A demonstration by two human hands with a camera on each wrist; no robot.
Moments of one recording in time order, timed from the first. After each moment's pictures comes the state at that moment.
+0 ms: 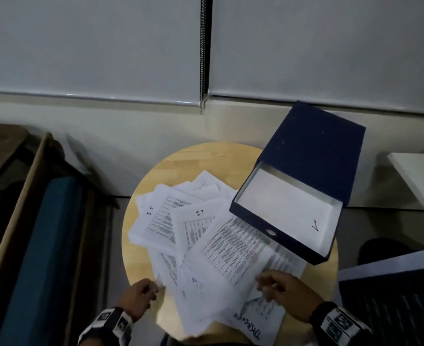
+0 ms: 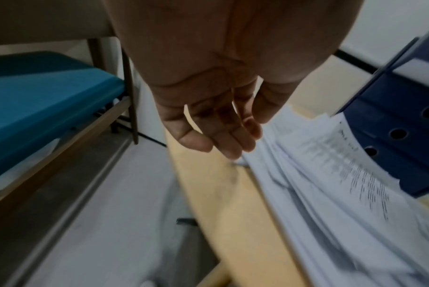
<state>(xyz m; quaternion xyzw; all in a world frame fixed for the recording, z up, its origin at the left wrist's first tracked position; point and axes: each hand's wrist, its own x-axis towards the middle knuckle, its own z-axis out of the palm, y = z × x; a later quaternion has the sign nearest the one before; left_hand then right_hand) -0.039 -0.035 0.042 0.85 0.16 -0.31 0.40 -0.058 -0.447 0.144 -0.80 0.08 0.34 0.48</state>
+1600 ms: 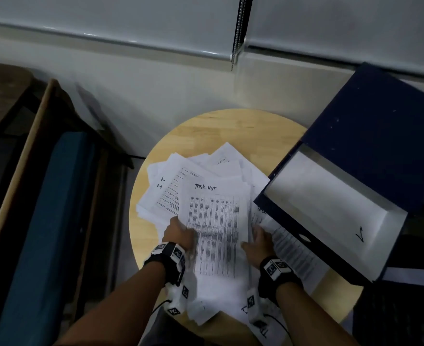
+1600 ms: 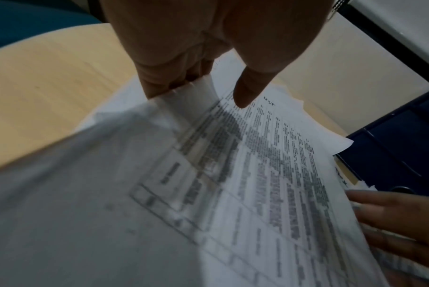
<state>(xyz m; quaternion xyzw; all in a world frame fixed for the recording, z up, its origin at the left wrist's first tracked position) 0.070 -0.131 0.037 0.84 0.30 -0.27 0.36 0.053 -0.365 -0.002 -0.85 0.25 0.29 0.37</state>
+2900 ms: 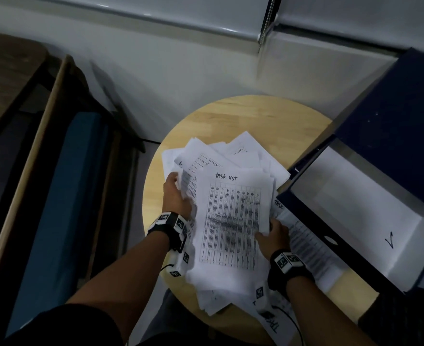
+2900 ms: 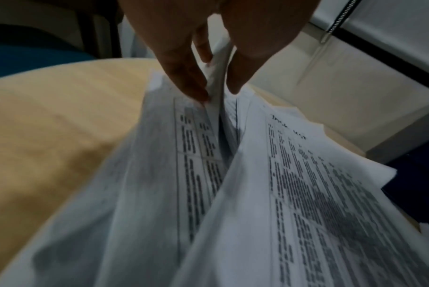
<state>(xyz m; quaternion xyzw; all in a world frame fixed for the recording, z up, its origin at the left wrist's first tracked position) 0.111 -0.089 0.038 0.84 0.26 -0.03 0.48 0.061 -0.351 0.002 -0.86 0.28 0.23 0.36</state>
